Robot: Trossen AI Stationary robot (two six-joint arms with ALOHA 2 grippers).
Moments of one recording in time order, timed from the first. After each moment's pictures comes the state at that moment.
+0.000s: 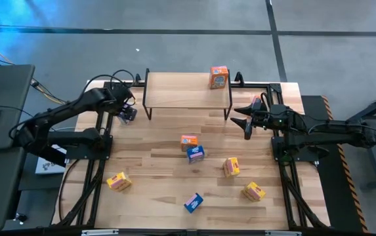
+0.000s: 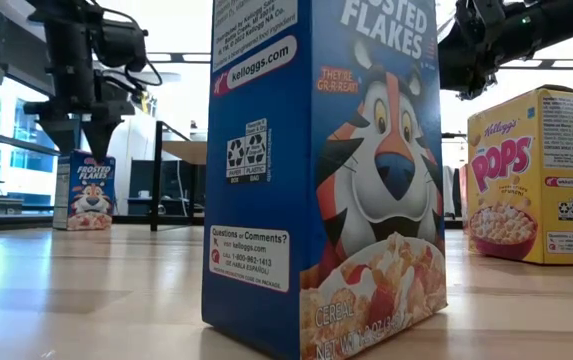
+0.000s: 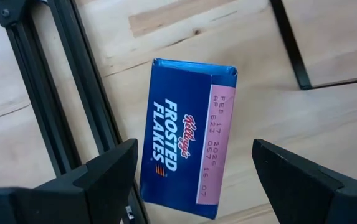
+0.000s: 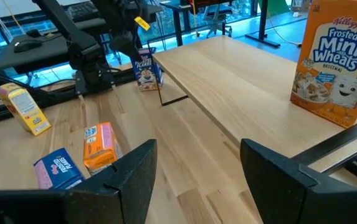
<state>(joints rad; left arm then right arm) 0.69 1.03 0.78 -1.07 -0.26 -0.49 -0.16 0.65 0.47 -0.06 0.19 0.18</state>
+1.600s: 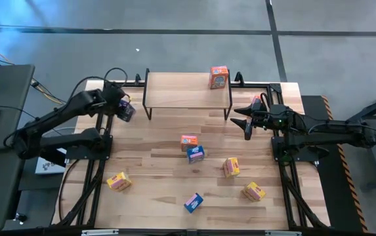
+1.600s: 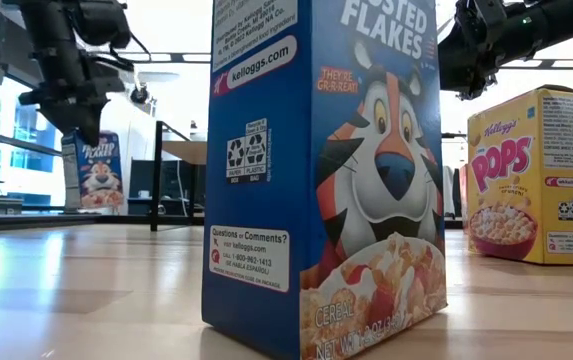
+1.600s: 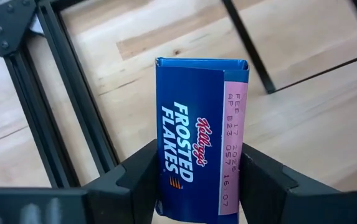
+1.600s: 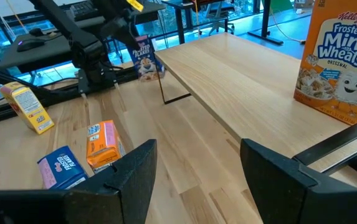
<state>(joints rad) 0.69 0.85 0.78 -1.08 -0.23 -0.41 -0.16 0.65 0.47 -0.07 0.18 0.19</state>
